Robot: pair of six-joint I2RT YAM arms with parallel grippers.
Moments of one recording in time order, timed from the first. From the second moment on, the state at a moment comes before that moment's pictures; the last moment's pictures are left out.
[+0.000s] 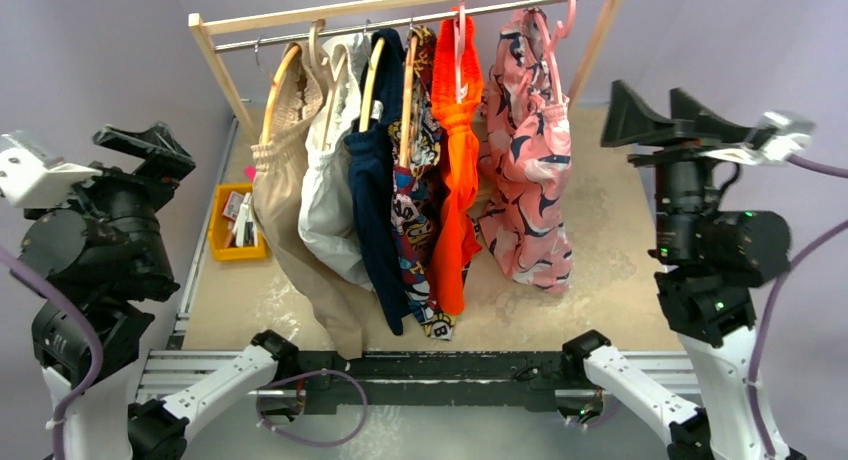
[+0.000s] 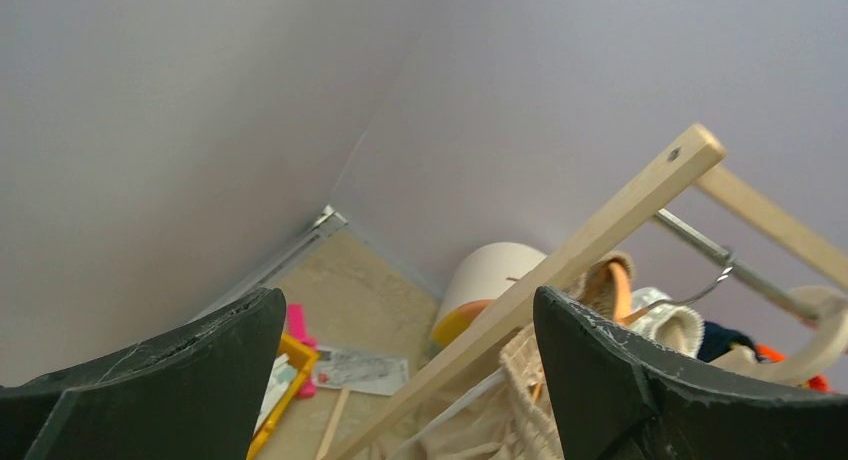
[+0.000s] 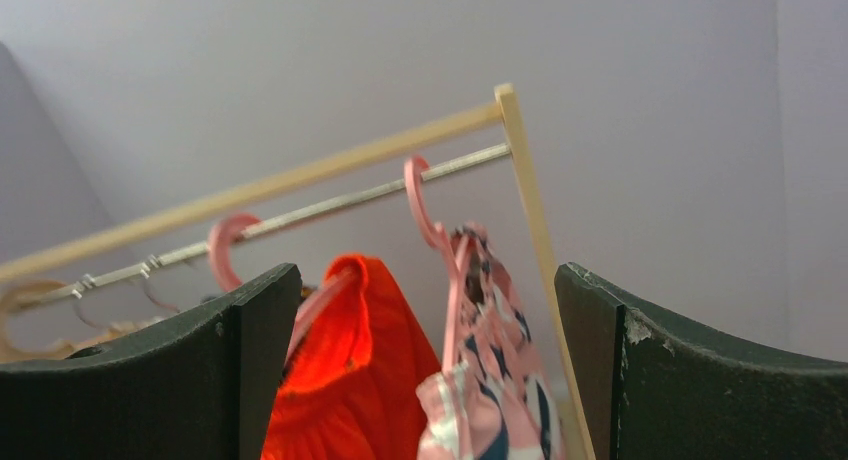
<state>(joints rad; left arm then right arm) -0.52 0.79 1.73 -0.70 -1.00 -0.34 0.43 0.78 1.41 -0.04 0.37 0.16</state>
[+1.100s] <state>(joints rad) -0.54 0.81 1.70 -0.77 -1.06 -0.34 0.44 0.70 1.25 -0.08 0.31 0.15</state>
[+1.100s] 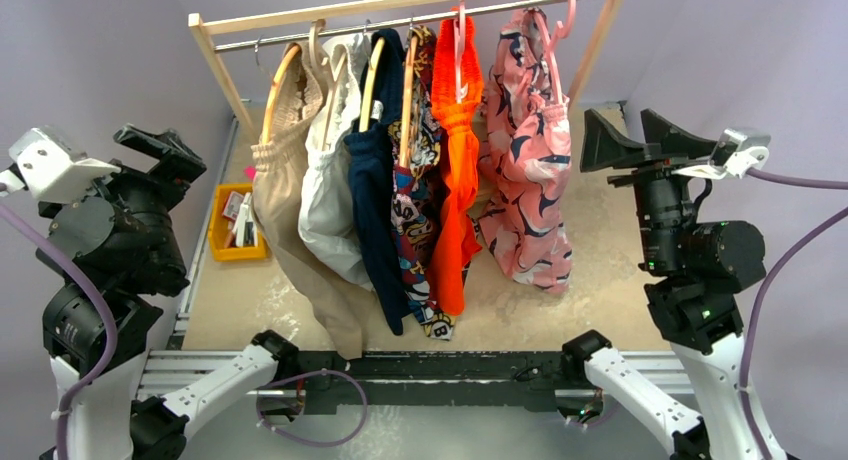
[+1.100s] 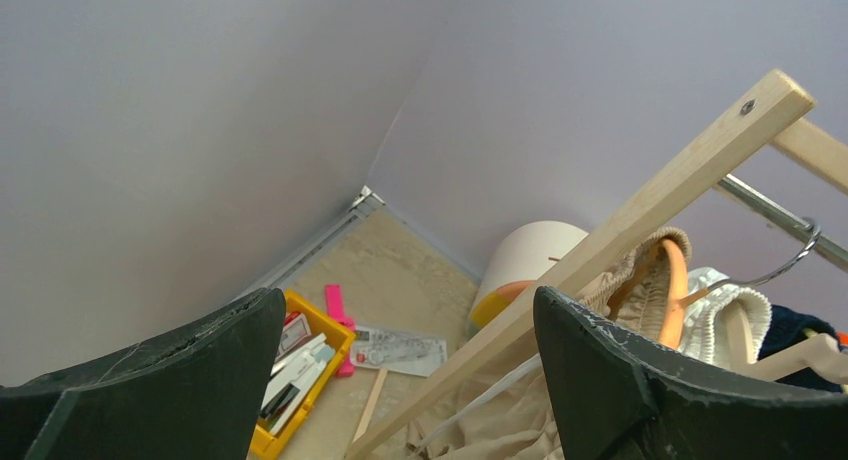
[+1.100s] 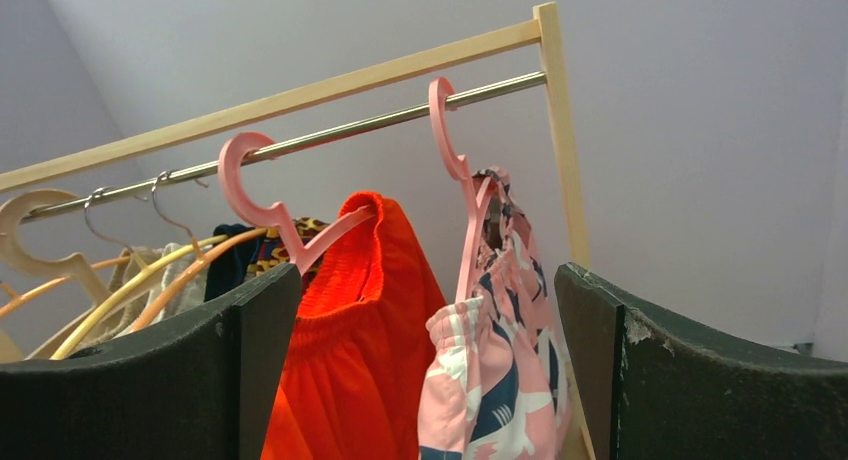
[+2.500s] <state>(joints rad) -0.54 0.67 1.56 -0.76 -1.06 -0.38 0.44 0.65 1.14 -0.02 0.28 0.24</state>
